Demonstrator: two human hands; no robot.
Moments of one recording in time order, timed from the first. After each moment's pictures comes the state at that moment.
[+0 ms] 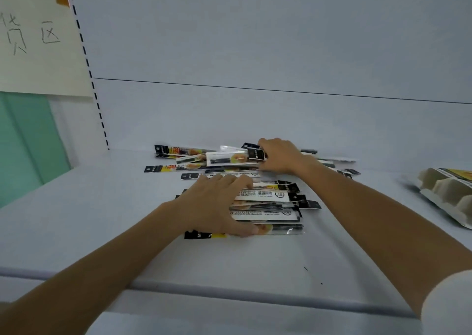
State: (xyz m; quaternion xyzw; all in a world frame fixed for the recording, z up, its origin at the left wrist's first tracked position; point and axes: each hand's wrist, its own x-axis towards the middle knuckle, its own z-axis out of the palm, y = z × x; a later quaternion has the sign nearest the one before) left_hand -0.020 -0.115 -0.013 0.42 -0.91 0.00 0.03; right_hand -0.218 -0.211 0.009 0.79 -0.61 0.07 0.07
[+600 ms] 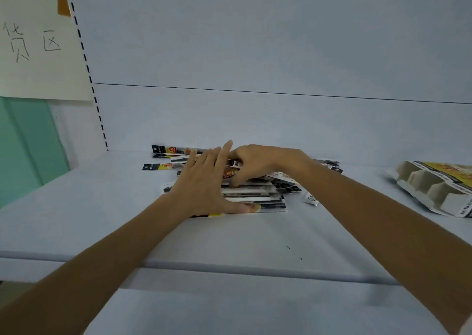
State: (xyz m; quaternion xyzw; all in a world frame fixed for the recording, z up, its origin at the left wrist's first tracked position) left_hand -0.022 -0.115 -0.013 0.48 -0.86 0.09 0.14; right_hand -0.176 -0.134 0.044 0.84 -0.52 0.03 -0.14
